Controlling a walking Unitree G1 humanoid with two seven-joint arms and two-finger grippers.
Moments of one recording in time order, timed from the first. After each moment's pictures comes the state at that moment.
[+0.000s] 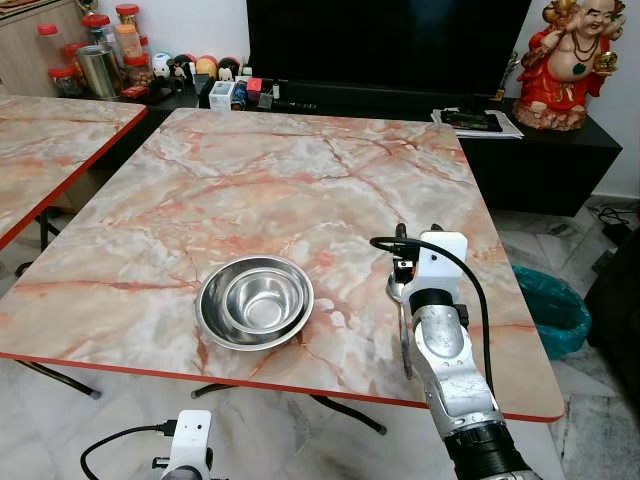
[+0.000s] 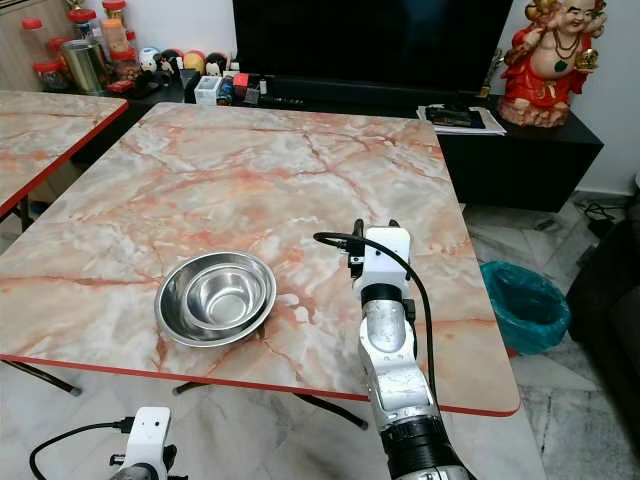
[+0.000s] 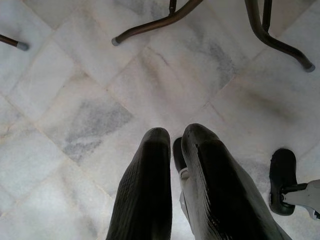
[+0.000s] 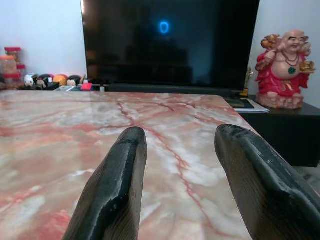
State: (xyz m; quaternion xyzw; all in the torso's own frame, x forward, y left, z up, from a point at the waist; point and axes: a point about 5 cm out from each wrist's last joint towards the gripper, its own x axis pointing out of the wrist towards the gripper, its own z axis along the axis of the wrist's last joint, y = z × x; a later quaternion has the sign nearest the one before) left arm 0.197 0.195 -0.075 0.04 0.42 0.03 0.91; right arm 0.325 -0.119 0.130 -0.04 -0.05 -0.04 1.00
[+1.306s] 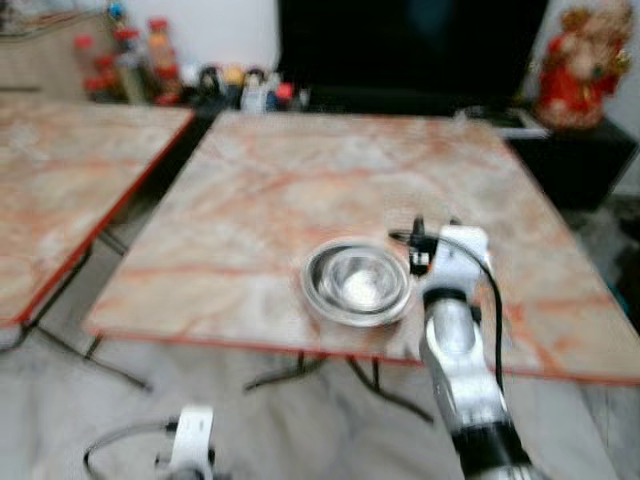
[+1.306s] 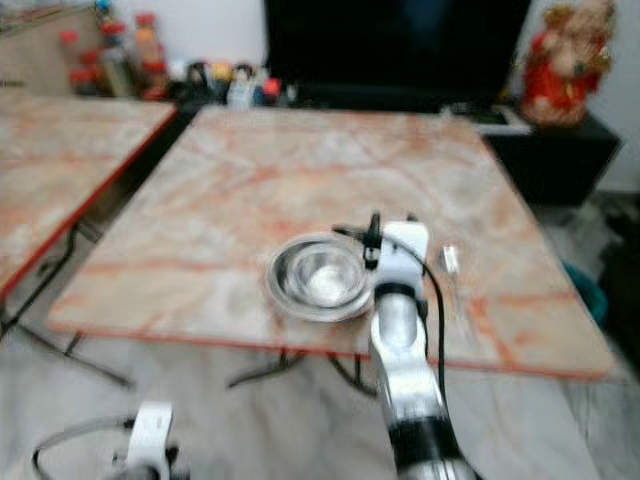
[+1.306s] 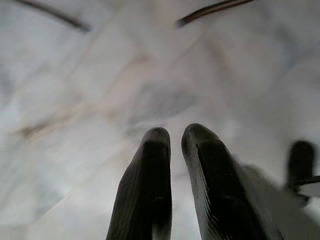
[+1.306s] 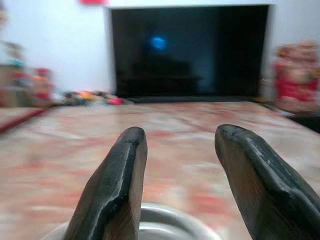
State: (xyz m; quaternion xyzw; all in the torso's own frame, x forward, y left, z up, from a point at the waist) left arm 0.186 0.207 -0.078 0.05 0.43 0.05 0.90; right arm 0.326 -0.107 0.134 -0.01 -0.07 -0.04 1.00
